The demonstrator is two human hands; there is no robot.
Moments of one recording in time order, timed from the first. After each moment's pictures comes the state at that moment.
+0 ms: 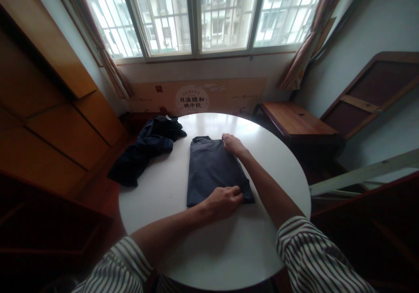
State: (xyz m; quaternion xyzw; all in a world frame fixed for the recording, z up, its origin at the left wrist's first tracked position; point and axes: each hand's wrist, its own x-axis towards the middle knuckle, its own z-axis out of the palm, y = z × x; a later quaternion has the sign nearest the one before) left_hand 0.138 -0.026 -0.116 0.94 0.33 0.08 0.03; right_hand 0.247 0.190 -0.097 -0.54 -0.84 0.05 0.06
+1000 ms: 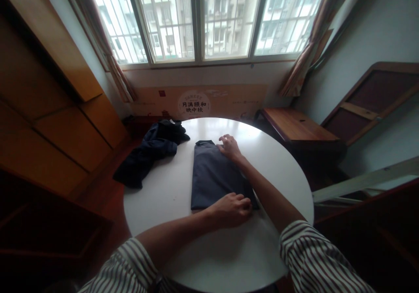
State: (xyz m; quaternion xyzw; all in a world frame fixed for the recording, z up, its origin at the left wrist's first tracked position) left_hand 0.146 -0.027 -0.139 0.96 0.22 0.14 -0.09; right_hand 0.224 0.176 -0.094 -0.53 -0.82 0.02 0.22
